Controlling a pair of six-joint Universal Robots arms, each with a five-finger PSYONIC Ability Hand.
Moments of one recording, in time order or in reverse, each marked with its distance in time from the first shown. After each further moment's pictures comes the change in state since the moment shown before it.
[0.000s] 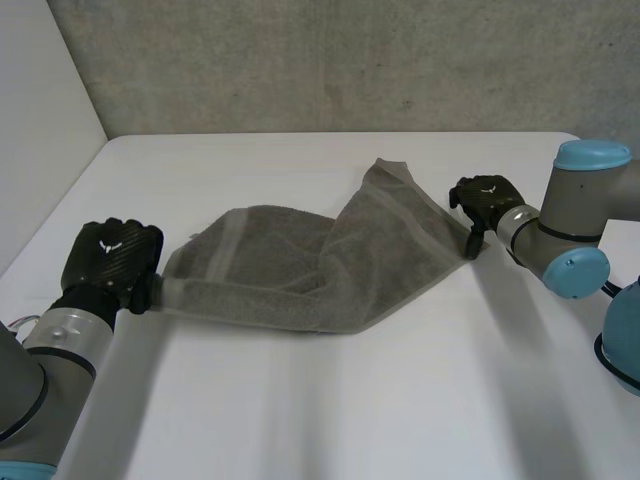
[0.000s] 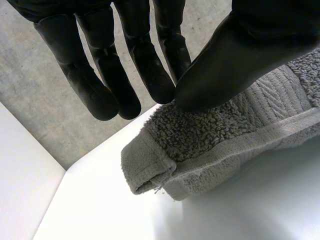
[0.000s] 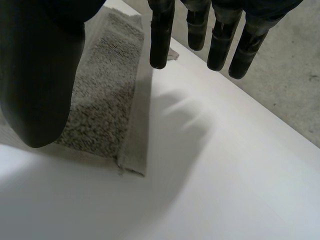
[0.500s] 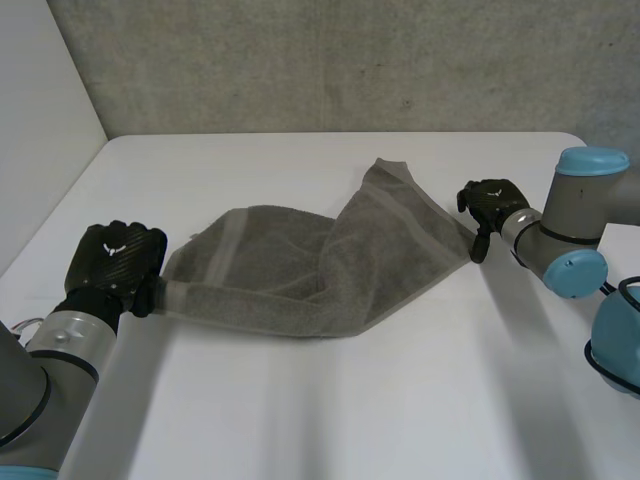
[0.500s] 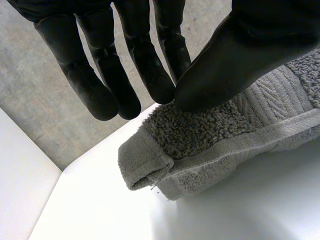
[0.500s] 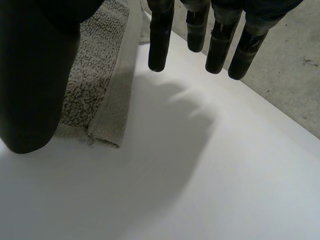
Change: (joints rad) left arm -0.010 0.000 -0.006 0.000 0.000 0.000; right arm -0.022 0.098 -0.128 0.032 0.005 -0.001; left_hand 0.000 0.000 0.000 0.000 0.000; right_hand 0.052 0.022 0.037 0.015 0.050
